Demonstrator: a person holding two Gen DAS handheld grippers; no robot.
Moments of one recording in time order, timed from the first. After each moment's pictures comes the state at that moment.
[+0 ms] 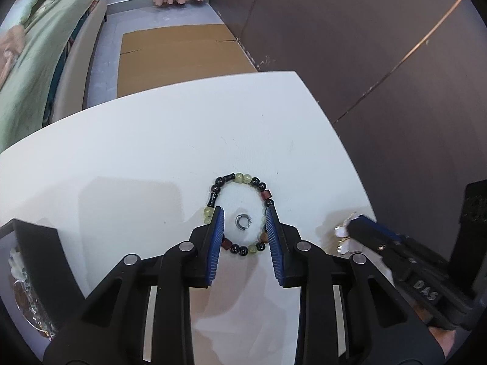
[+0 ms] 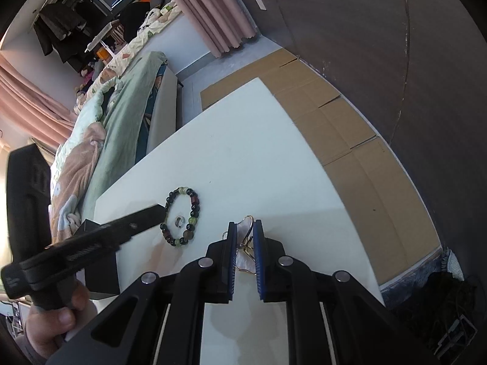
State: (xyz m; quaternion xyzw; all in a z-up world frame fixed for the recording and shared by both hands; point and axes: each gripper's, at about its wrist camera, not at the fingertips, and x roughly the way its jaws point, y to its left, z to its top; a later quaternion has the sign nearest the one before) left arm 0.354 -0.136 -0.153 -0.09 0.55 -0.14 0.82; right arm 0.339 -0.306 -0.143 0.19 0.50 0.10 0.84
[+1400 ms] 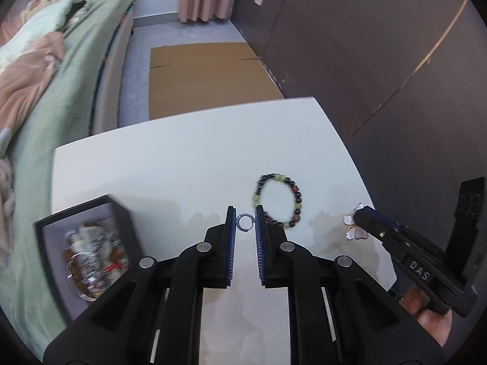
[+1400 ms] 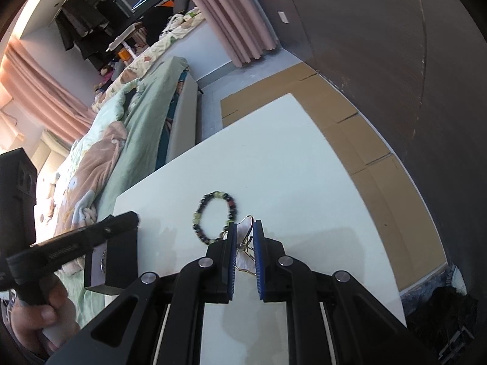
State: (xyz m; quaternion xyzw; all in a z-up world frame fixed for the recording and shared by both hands) left arm 0.316 -0.077 -0.095 -0.09 0.52 -0.09 0.85; right arm 0.327 -0.288 -0.118 0.18 0.47 0.14 0.85
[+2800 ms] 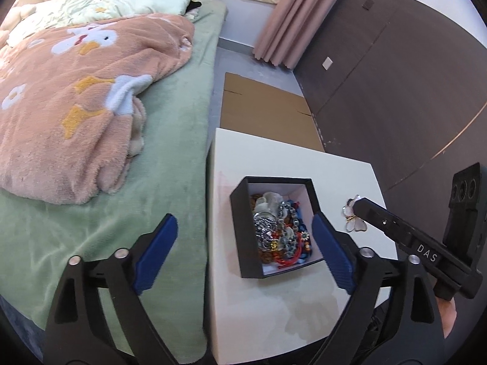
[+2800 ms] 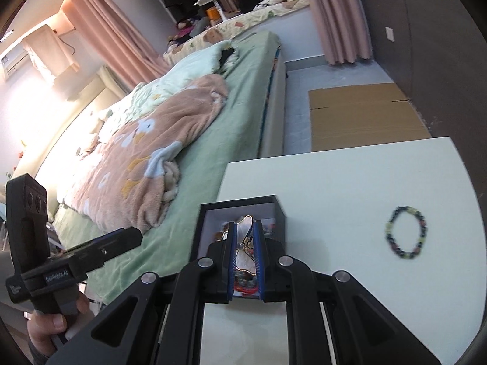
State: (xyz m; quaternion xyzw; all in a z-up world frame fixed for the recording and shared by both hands) left arm 0.197 0.123 -0.072 -0.22 0.44 0.02 0.87; right arm 0.300 -0.075 -0.056 0.08 0.46 0.30 0.83
